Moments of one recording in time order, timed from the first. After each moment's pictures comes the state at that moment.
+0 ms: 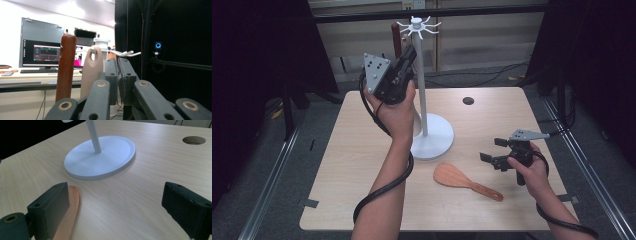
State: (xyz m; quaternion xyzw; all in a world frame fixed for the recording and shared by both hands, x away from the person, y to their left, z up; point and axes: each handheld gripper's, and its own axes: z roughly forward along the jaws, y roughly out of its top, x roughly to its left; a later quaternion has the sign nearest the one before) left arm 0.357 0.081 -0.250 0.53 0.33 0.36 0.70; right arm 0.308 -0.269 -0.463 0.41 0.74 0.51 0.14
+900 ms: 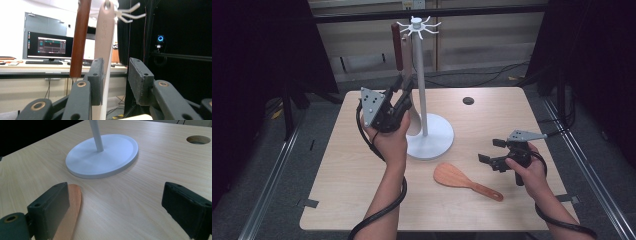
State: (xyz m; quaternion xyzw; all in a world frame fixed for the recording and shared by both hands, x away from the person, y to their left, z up) left arm 0.336 0.100 -0.310 0.53 0.34 0.35 0.69; right arm 0.308 -0.264 -0.463 0.41 0.75 0.51 0.14
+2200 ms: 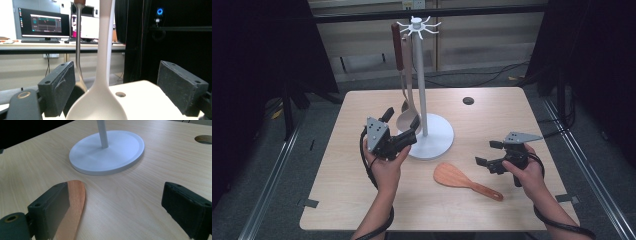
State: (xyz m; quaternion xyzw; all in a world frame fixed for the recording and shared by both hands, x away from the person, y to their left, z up) left arm 0.322 0.118 -0.386 0.60 0.35 0.32 0.64; right arm 0.306 -0.255 -0.464 0.39 0.76 0.49 0.14
